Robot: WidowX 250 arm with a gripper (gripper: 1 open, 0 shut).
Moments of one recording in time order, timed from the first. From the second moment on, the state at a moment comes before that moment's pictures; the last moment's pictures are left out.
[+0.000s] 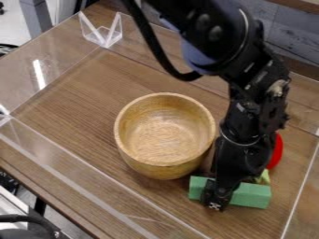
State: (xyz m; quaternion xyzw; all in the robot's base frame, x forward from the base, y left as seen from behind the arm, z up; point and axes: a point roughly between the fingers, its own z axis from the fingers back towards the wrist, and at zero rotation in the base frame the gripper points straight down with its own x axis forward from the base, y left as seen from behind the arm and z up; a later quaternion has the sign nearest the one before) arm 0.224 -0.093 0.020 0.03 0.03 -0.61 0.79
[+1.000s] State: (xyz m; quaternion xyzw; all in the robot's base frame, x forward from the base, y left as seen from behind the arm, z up) arm 0.226 -0.089 0.019 0.04 0.03 -0.60 0.80
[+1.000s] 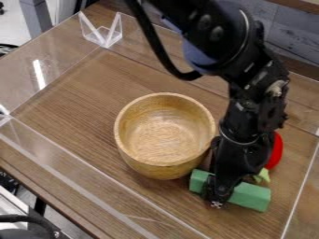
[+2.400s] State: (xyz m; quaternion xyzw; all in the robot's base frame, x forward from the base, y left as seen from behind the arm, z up) arm 0.215 -0.025 0.092 0.09 -0.01 -0.58 0.81
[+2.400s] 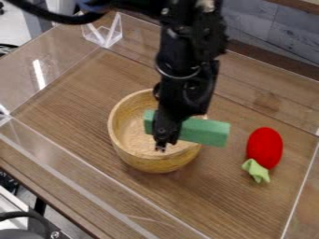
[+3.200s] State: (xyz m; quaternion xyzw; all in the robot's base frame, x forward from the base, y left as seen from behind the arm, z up) arm 0.217 -0.008 0.078 0.09 -0.02 -0.57 0.81
